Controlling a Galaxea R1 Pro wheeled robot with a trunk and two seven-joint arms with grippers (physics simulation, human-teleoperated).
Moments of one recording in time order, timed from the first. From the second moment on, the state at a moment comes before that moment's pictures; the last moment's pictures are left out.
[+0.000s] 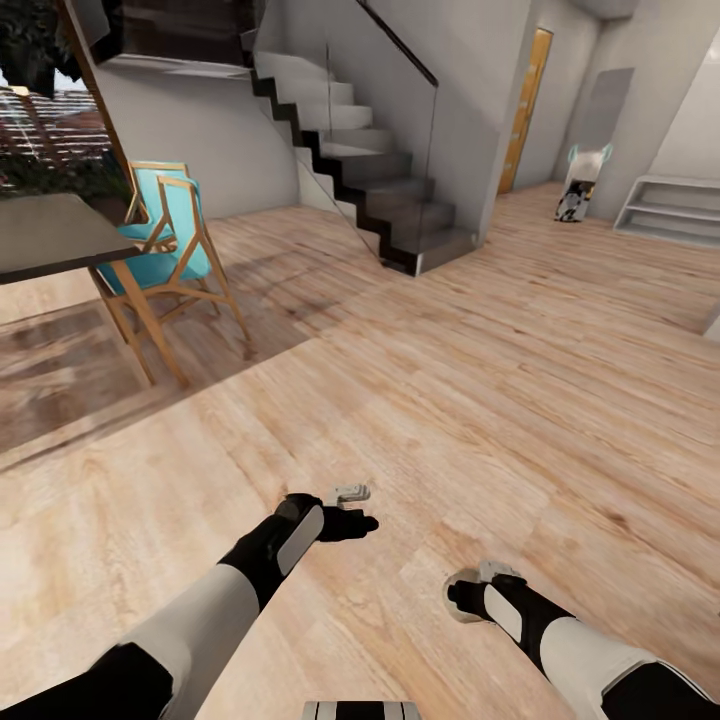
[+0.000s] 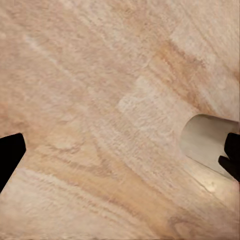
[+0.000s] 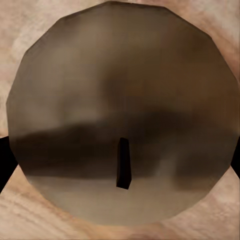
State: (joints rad) left arm -0.82 -0.17 -0.42 -0.57 0.60 0.64 0.08; right arm -0.75 -0.04 0.46 -0.16 -0.69 0.29 -0.10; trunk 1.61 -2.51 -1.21
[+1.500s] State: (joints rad) left arm -0.82 -0.10 -0.27 -0.10 0.62 0.40 0.09; right arm -0.75 -0.04 0.59 -0.16 -0.65 0.29 0.00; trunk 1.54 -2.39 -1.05
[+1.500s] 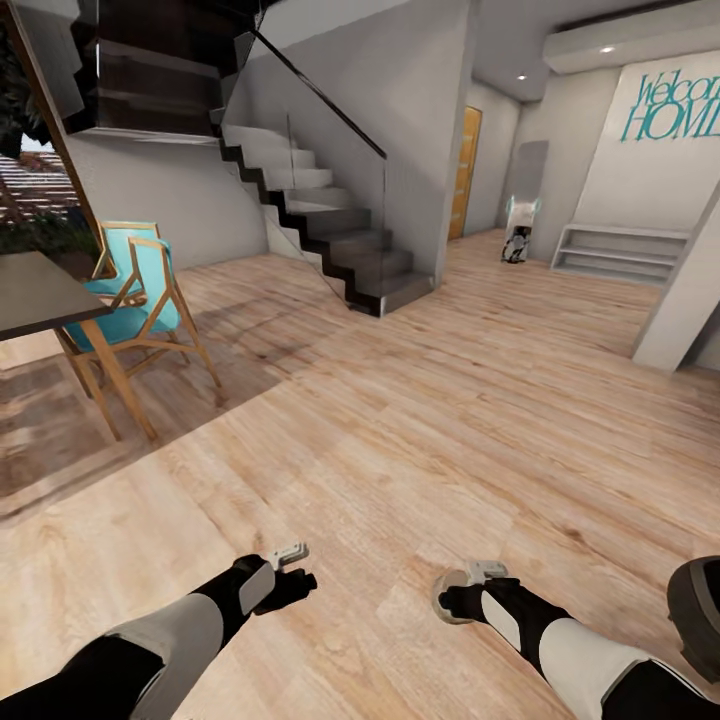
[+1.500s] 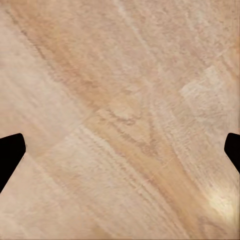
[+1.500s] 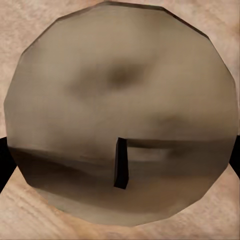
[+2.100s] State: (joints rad) left arm -0.81 -0.04 -0.25 -0.10 0.67 0.27 0.09; right arm -0.75 -0.04 0.60 -0.16 -0.65 0.29 0.00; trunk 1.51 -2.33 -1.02
